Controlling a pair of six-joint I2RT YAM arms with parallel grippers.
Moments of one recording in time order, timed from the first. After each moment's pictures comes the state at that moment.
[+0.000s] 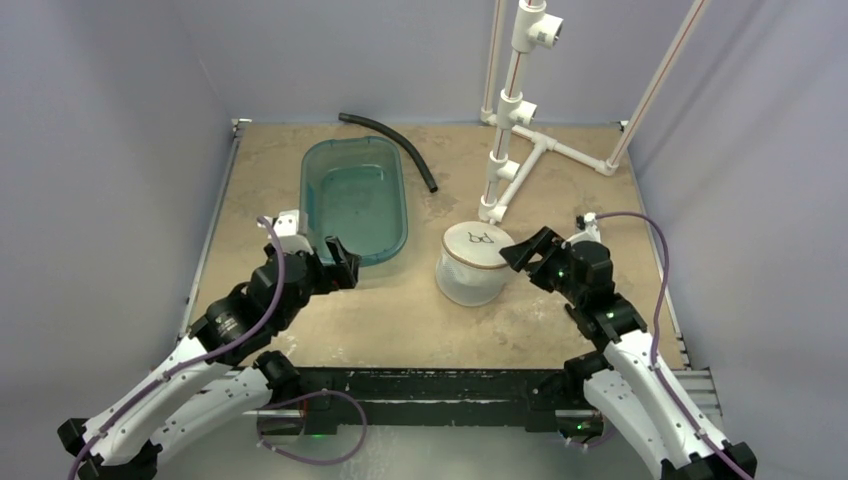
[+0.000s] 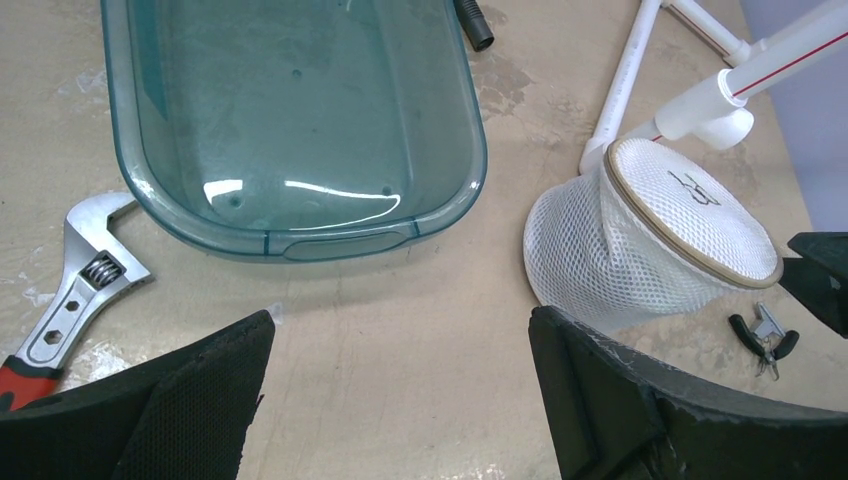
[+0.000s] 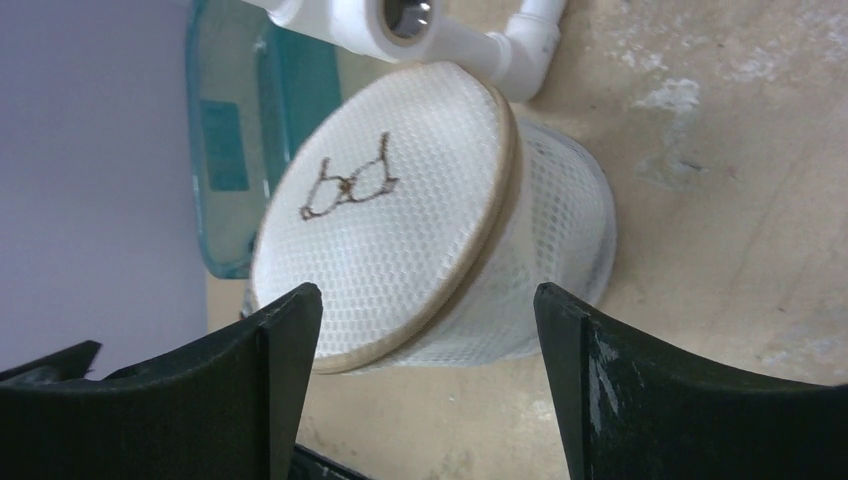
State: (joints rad) left arm -0.80 0.60 0.75 -0.62 -0.49 -0.65; right arm 0.32 0.65 0.49 -0.31 -0.10 0.86
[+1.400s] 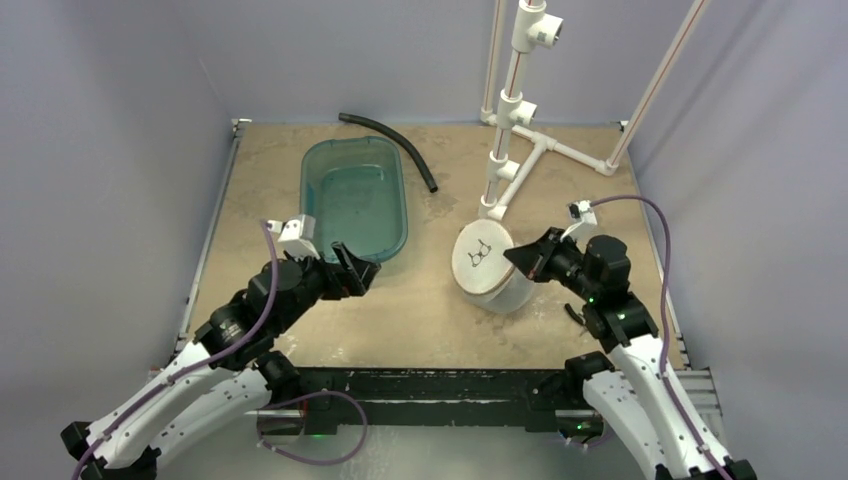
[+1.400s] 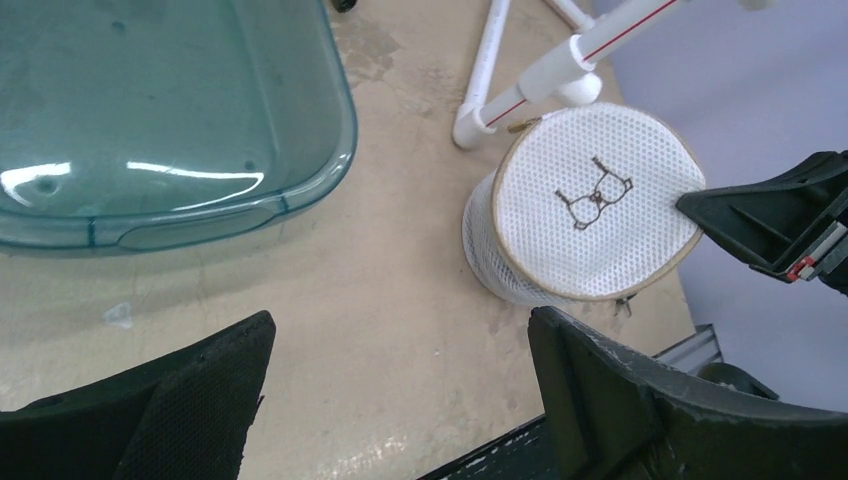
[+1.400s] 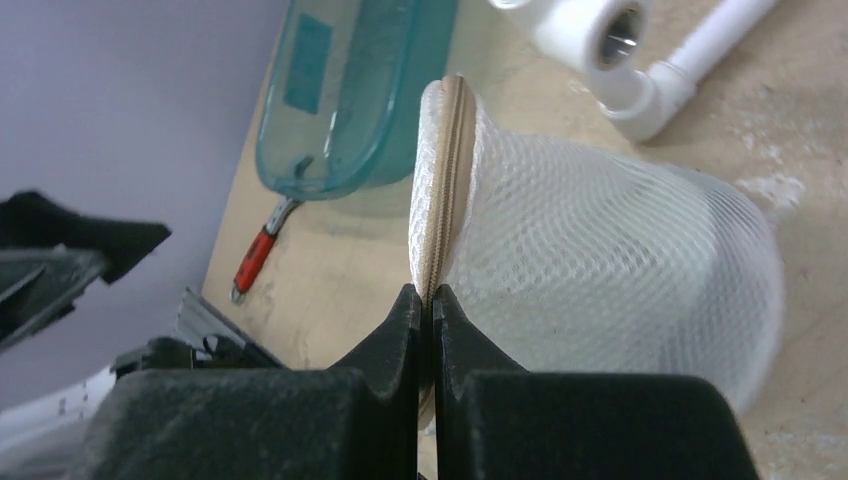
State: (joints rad) left arm -0.80 0.54 0.67 -0.49 -0.28 -0.75; right arm 0.26 0.63 0.55 -0.27 -0.34 0.68
